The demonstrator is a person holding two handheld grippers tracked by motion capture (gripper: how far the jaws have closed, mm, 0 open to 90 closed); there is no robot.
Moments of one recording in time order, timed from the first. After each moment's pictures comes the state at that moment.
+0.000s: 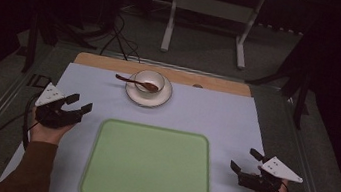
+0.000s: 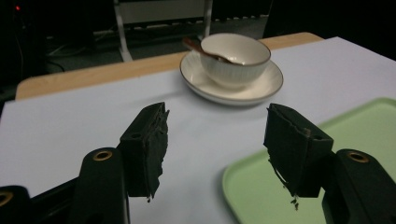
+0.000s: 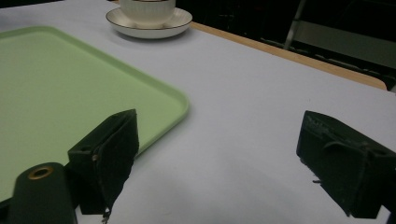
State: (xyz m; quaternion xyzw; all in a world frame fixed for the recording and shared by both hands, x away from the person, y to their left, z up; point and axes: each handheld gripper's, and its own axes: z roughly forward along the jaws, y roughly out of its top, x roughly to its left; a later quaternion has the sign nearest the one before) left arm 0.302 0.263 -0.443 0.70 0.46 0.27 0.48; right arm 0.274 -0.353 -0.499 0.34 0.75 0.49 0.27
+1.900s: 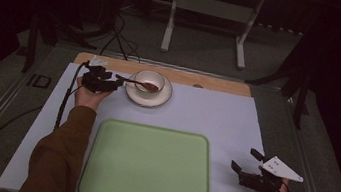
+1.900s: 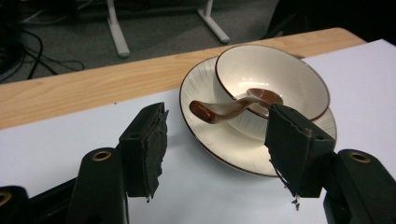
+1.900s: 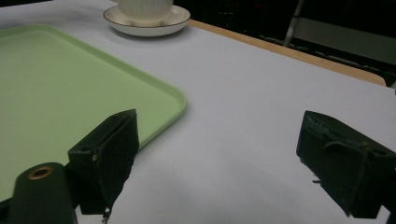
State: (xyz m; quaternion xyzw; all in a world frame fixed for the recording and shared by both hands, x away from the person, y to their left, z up) left arm 0.449 0.211 -0.463 0.72 0.50 0.21 0.44; right arm 0.275 -0.355 -0.499 0.35 0.75 0.49 0.27
